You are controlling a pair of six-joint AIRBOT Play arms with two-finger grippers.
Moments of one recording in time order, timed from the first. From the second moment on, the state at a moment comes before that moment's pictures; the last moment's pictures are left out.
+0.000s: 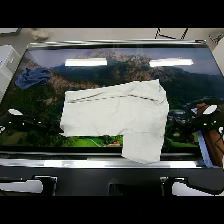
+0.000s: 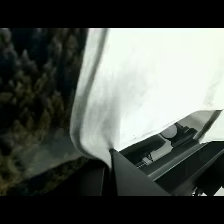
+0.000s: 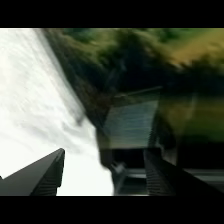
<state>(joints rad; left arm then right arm) 0.37 -1.56 0.90 0.85 -1.38 -1.14 -0.39 -1.43 0.91 -1.19 1.39 1.54</state>
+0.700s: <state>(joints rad) 0.37 -1.35 1.13 0.83 -1.38 -1.15 -0.28 -1.36 1.19 -1.02 1.24 1.44</state>
